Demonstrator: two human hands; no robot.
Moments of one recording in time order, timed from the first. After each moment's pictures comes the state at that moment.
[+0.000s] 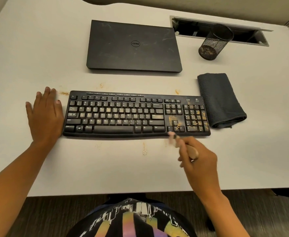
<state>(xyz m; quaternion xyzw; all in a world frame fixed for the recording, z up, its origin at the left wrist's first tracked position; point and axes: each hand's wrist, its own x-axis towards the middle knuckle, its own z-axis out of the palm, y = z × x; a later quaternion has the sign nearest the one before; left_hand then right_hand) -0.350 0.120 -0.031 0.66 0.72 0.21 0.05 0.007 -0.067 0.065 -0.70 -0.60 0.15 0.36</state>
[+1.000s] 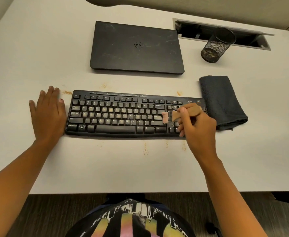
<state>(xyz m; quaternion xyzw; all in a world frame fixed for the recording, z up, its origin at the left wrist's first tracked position) -0.351 0.120 -0.033 0.66 0.72 0.21 0.05 0.012 0.007 0.082 -0.71 -0.52 0.20 0.43</state>
